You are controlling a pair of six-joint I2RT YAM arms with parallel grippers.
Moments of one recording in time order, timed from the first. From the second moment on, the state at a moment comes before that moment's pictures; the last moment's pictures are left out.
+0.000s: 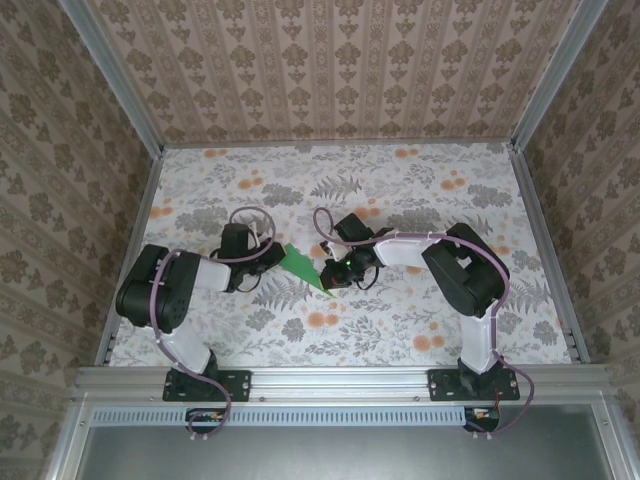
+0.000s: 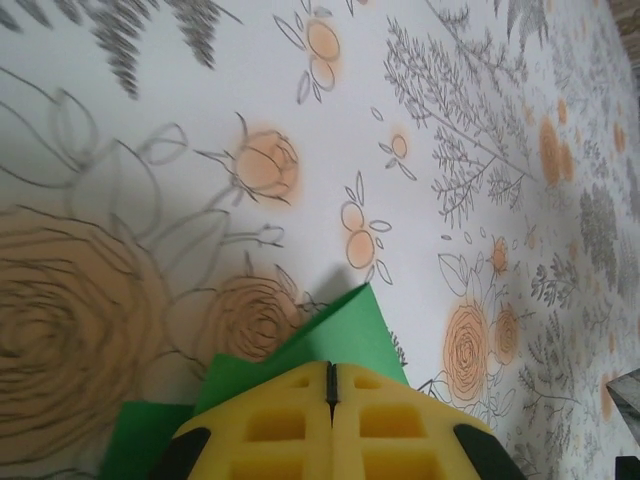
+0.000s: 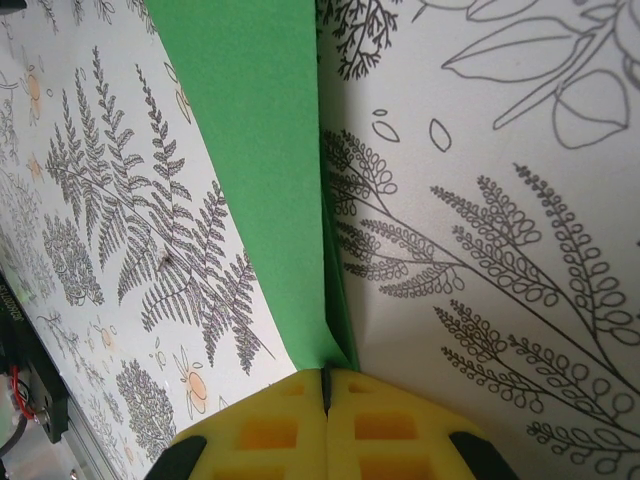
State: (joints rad) left arm -0.29 1.70 0.52 0.50 0.45 -0.74; right arm 0.65 1.96 1.11 -0.32 -0.57 0.42
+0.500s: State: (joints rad) left arm -0.25 1.76 0.46 0.71 0.51 -0.74; right arm 0.68 1.96 1.21 -0.43 -0.51 0.41
